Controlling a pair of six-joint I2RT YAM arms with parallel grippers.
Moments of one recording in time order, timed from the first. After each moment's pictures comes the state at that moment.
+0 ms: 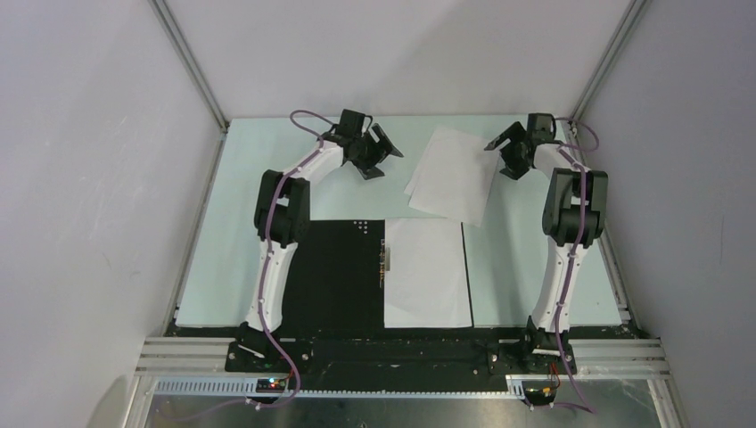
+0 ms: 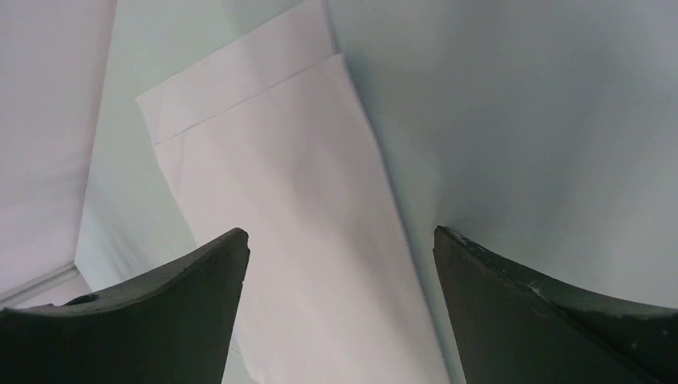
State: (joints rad) left arm -0.35 2.42 2.02 -0.43 0.35 -0.97; right arm -0.08 2.27 1.74 -0.28 -0.21 0.84
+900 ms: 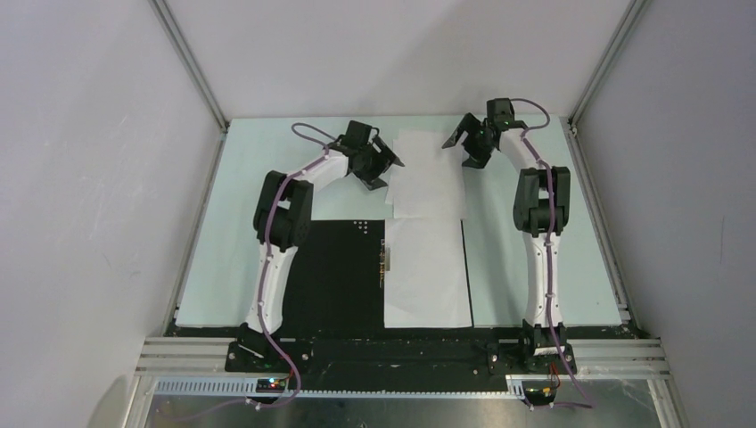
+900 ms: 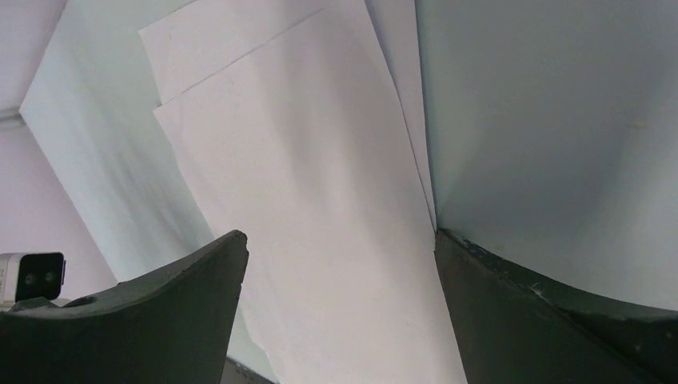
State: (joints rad) left arm -0.39 2.38 1.89 -0.36 0.27 -1.11; right arm 0.08 2.49 2.15 -0.56 -0.36 0.69
